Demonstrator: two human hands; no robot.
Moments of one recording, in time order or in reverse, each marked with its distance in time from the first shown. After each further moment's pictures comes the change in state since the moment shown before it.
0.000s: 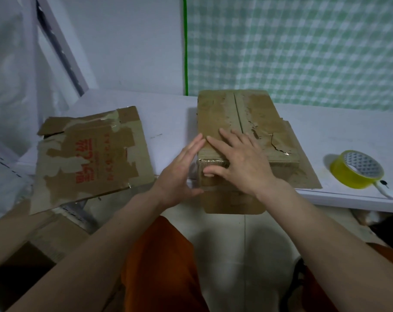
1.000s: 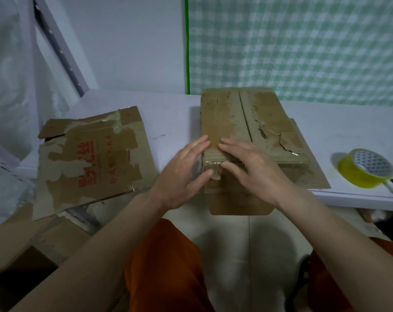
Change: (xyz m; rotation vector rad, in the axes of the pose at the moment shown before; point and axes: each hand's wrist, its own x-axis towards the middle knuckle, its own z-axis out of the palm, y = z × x) left_hand 0.000 0.006 -0.012 0.026 0.062 0.012; right_hand -0.013 0.003 -0.004 0.266 0.064 -0.040
